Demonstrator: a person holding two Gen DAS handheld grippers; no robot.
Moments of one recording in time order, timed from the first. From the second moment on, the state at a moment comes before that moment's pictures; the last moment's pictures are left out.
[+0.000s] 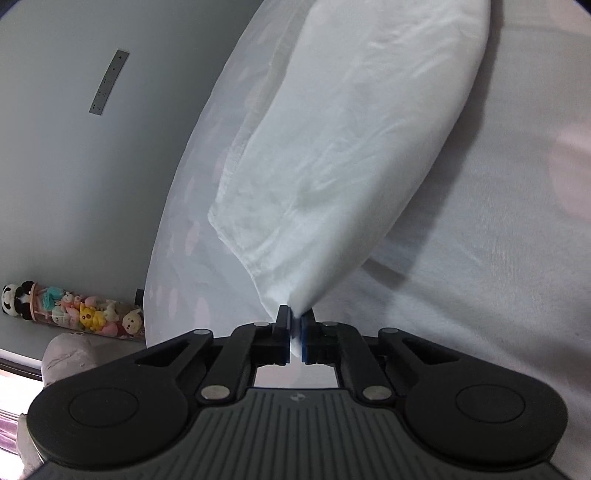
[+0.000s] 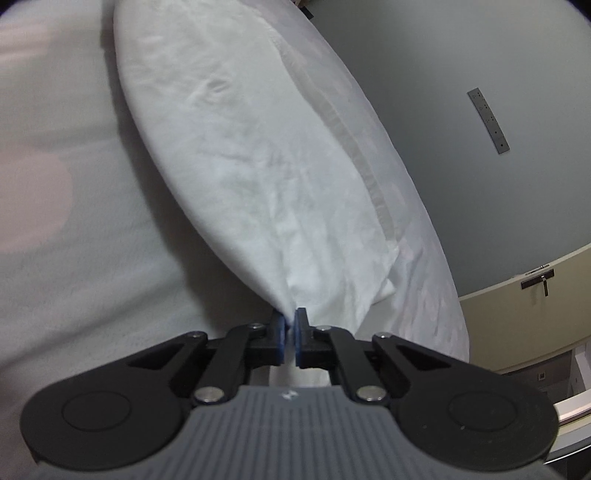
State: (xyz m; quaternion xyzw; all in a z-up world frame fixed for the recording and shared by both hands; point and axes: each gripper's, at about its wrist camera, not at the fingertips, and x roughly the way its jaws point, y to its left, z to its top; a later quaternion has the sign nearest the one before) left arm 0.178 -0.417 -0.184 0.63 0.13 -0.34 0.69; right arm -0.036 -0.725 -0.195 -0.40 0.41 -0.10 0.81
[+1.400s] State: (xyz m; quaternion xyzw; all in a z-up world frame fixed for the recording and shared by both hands) left arm 0.006 -0.269 -0.144 0.63 0.27 -0.41 0.61; right arm -0.221 -0.610 -0.148 -0.35 0.49 -0.01 0.80
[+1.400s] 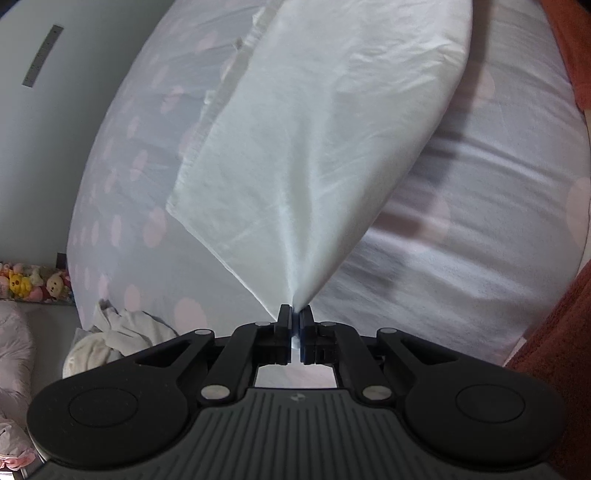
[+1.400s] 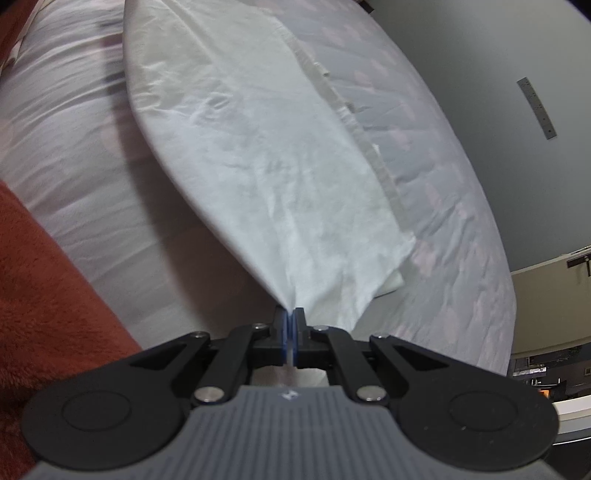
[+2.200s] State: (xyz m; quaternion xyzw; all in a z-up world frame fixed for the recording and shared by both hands) left arm 0.094 -0.289 -0.076 0.32 0.38 -0.38 0.78; right arm -0.208 -0.711 -0.123 0.06 0.47 -0.13 0.87
